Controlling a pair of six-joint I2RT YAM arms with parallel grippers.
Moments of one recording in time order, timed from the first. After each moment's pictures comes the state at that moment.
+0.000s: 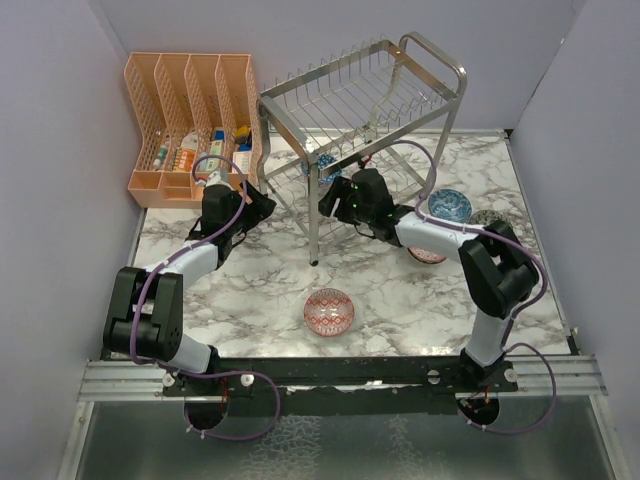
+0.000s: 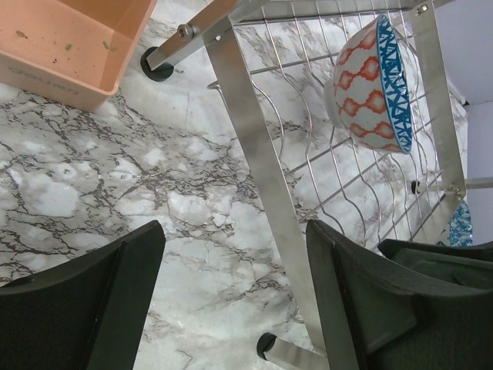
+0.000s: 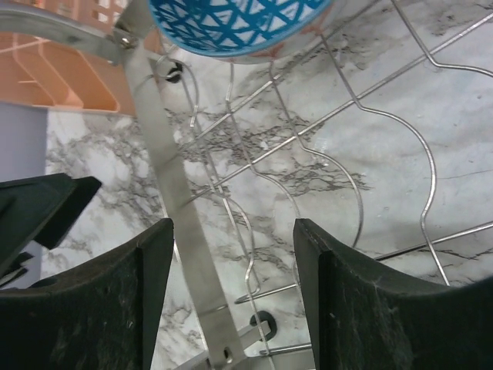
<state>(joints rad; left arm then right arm) -0.16 1.47 0.71 0.30 0.14 -0.76 0.63 1.84 1.17 0.15 0.03 0.75</state>
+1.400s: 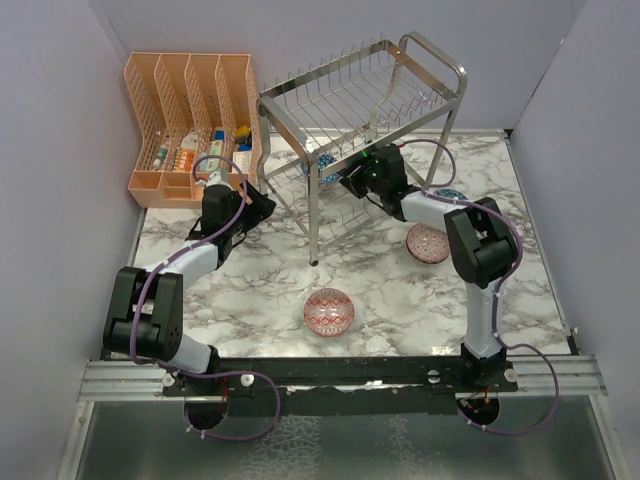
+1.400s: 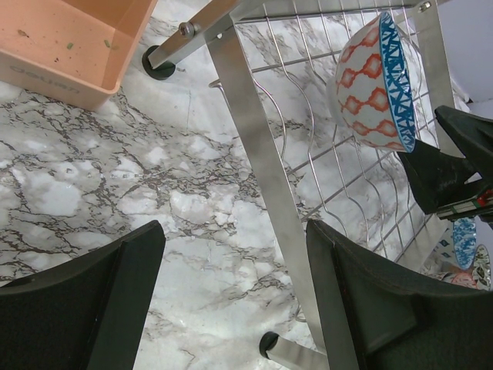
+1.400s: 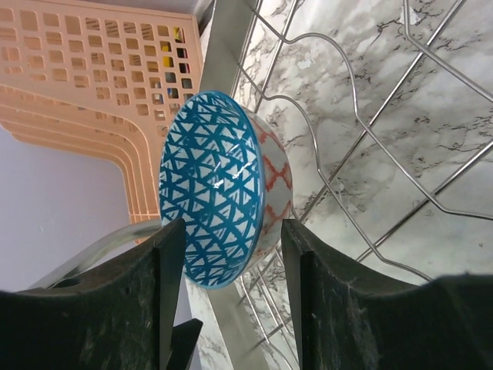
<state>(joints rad) -0.16 1.47 0.71 0.29 0.14 -0.75 0.43 2.08 1.36 0.35 -0.12 1.20</state>
